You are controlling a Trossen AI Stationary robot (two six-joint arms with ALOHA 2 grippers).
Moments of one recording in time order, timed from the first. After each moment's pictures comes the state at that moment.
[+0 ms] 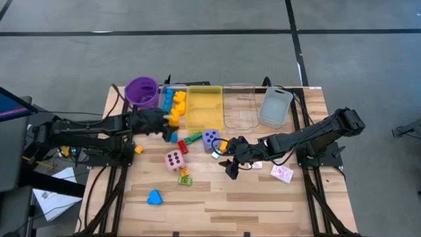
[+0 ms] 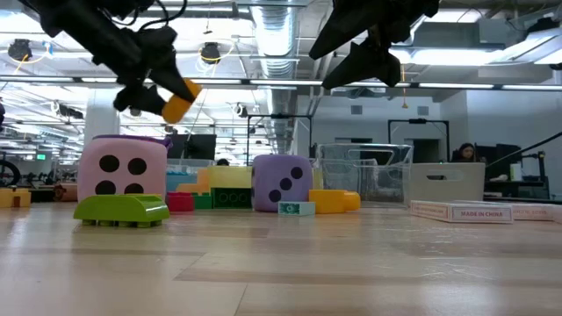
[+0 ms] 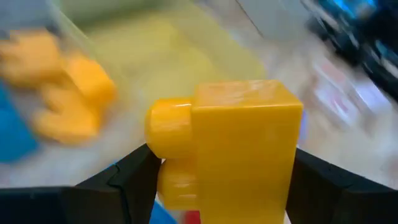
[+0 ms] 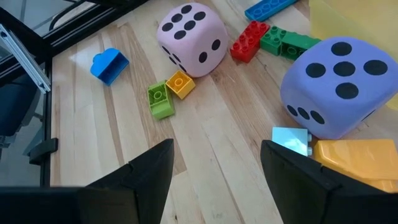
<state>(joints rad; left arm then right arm) 0.21 0.85 0.55 -0.29 -0.30 -0.56 0.27 1.53 1.05 -0.26 0.26 0.65</state>
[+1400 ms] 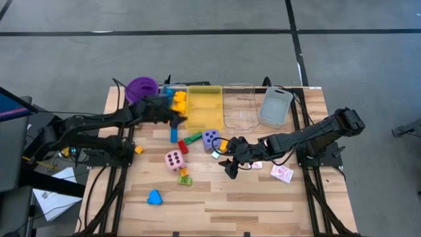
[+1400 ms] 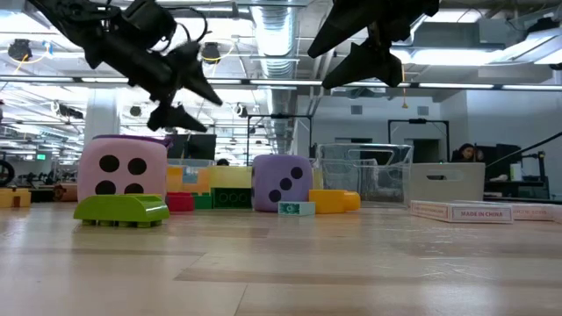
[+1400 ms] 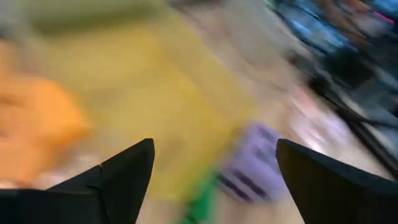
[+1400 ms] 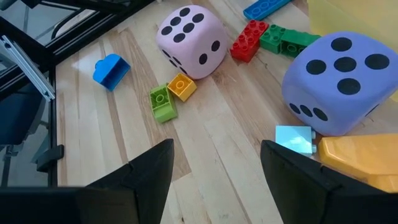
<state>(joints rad) 0.47 1.07 0.55 0.00 0.16 -0.54 0.27 1.53 1.05 -0.25 0.26 0.70</state>
